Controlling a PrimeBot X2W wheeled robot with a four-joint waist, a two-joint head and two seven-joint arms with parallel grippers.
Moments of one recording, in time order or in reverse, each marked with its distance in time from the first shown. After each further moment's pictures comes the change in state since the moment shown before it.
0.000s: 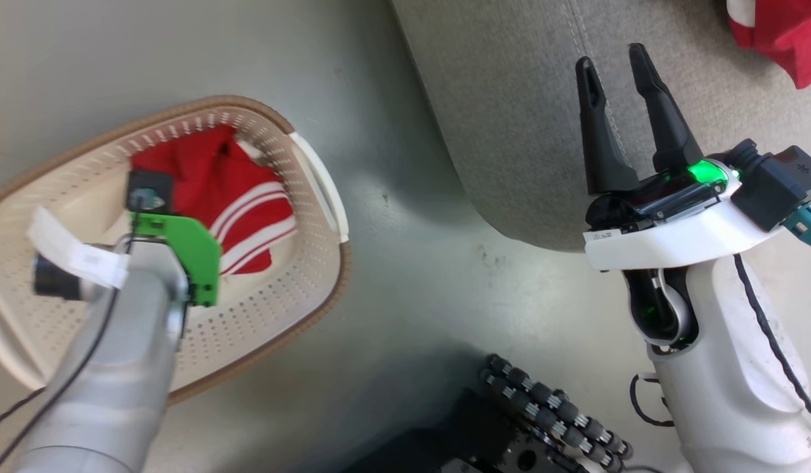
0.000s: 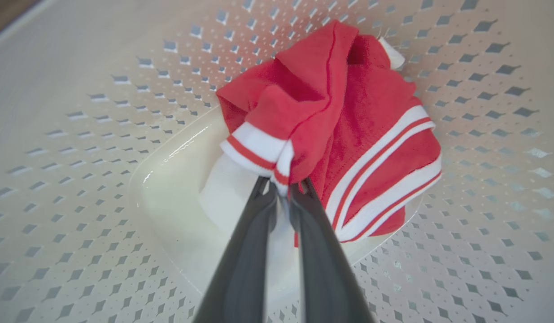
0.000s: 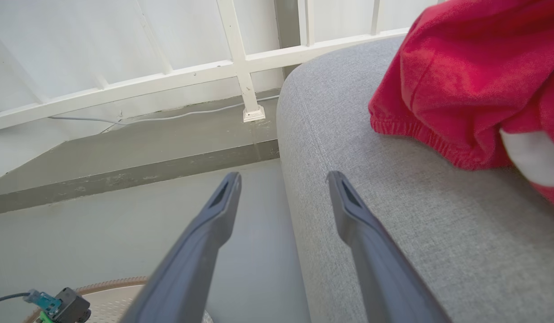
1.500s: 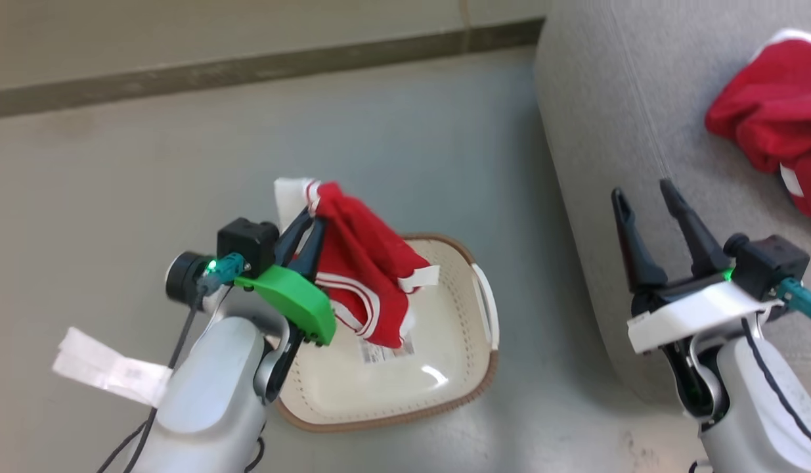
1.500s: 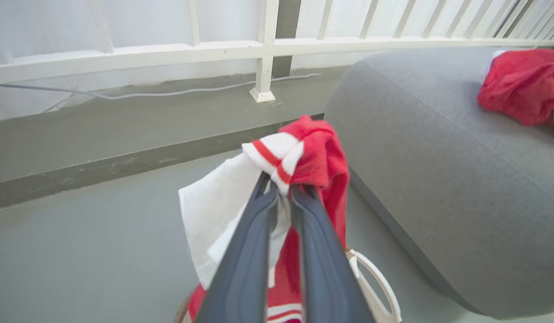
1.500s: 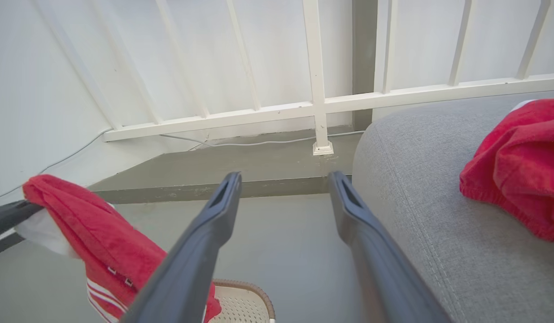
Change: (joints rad) left arm 0.233 -0.089 -0.077 -0.400 -0.154 -0.181 -0.319; right arm 0.190 -0.119 -0.049 0.180 -0.055 0.000 0.010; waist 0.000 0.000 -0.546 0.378
